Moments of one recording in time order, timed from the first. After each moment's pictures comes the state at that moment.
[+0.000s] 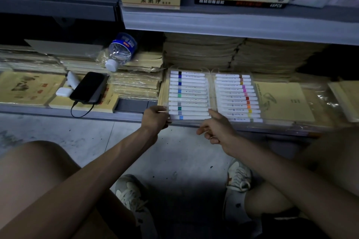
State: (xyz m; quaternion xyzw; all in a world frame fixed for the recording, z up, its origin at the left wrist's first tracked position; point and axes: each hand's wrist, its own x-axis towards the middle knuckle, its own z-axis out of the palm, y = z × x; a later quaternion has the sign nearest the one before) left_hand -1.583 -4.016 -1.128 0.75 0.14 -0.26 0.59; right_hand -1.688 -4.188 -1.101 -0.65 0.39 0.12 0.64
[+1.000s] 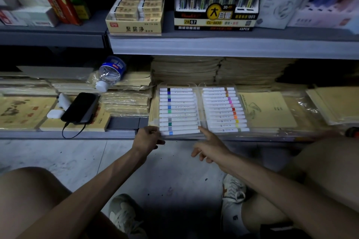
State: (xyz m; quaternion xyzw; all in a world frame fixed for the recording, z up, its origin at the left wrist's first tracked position) left_hand -1.599 -4.010 -1.120 0.79 0.04 -0.28 0.54; right_hand -1.716 -4.190 -1.091 -0.73 0.33 0.16 0.57
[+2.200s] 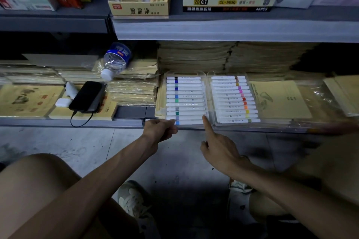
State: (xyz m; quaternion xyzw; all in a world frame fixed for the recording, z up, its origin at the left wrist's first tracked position) left_hand -1.597 -4.018 -1.131 0.69 0.16 -0.33 0.62; right_hand -1.738 -4.184 -1.131 -0.96 0.16 0.10 0.20
